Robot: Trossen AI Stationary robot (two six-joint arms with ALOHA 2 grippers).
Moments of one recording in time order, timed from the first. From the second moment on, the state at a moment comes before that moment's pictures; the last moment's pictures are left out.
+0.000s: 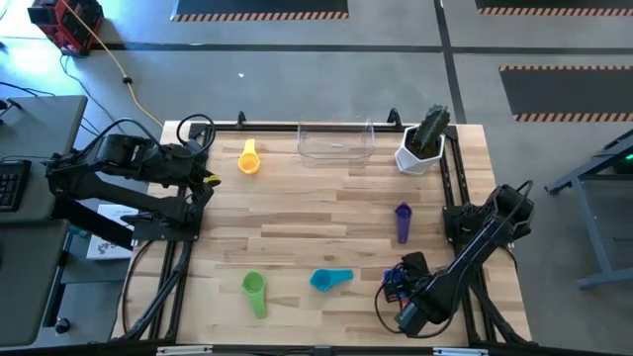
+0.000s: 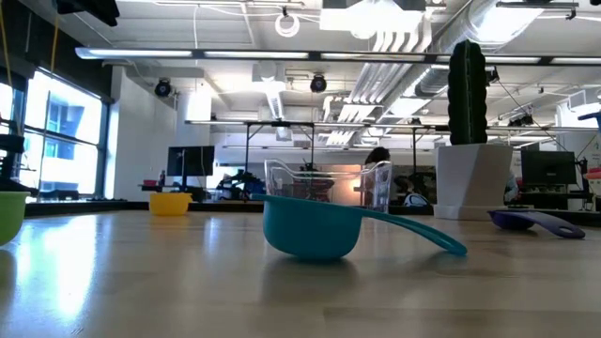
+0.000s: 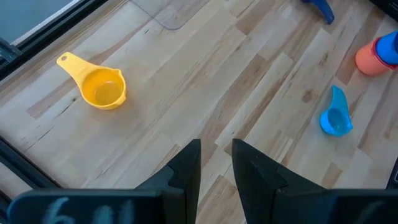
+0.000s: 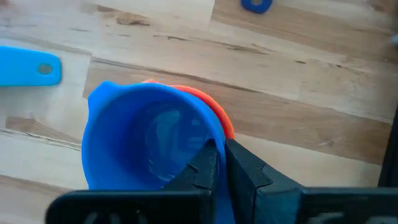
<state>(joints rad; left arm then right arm) -0.04 0.84 1.27 -1.39 -0.27 -0.68 0.84 1.79 1.35 -1.32 0.22 2.20</state>
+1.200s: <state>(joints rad) -0.04 0.84 1.27 -1.39 -0.27 -0.68 0.91 1.76 1.30 -1.32 -0.01 2.22</state>
